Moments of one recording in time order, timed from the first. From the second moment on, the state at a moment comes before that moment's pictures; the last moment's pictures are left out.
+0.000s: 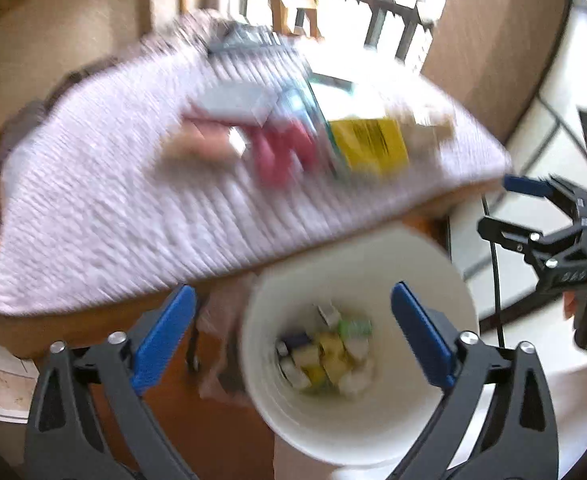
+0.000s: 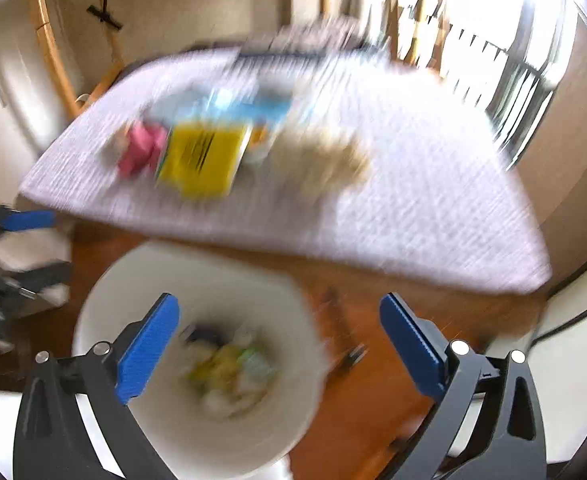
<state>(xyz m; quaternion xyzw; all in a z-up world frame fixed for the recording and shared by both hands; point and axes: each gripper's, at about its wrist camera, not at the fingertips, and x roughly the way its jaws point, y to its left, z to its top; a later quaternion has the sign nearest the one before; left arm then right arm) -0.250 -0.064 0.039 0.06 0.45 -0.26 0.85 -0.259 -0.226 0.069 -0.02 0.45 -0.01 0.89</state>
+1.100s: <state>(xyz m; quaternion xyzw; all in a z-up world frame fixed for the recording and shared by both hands) -0.126 -0.065 0.009 0.08 0.43 -0.24 0.87 -0.149 -0.253 0.040 0.03 0.46 0.00 0.89</state>
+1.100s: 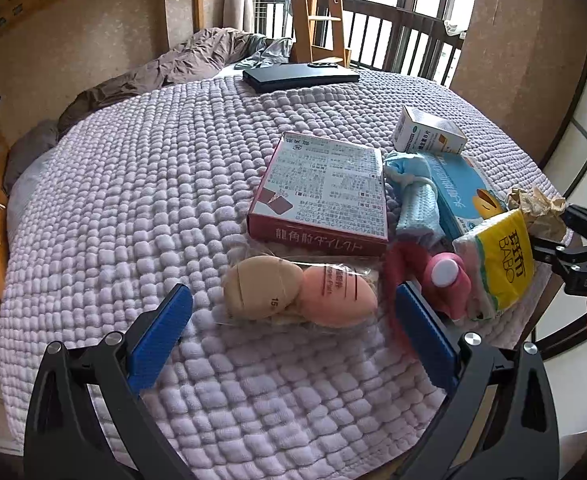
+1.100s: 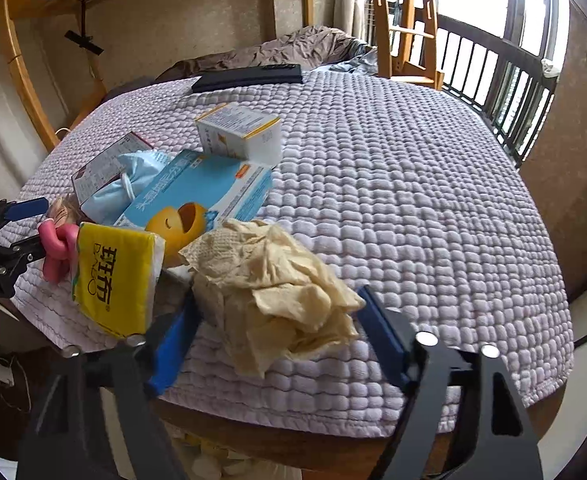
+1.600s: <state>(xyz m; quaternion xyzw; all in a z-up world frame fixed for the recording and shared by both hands) -0.129 -0.071 0.010 0.08 0.42 -0.27 0.86 -0.151 -0.254 0.048 0.03 0.46 0.01 0.89</state>
